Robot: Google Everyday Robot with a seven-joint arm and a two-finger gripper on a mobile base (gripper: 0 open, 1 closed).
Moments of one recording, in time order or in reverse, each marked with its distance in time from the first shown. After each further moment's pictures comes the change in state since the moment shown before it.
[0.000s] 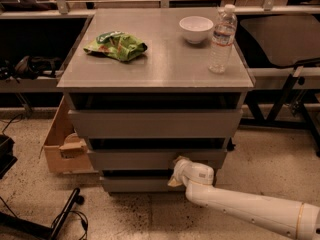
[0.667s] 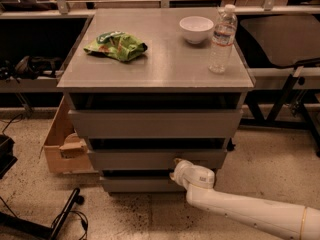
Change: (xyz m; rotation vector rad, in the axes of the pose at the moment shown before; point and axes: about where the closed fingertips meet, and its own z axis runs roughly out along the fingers) arm 0.001 0.010 -0.010 0.000 0.000 0.000
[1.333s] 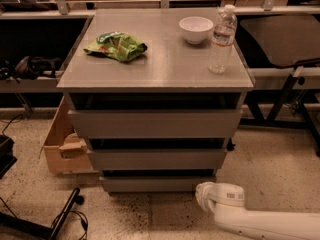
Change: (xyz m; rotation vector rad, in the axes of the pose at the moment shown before) arm 0.082 0.050 -0.104 -0.181 0.135 -0.221
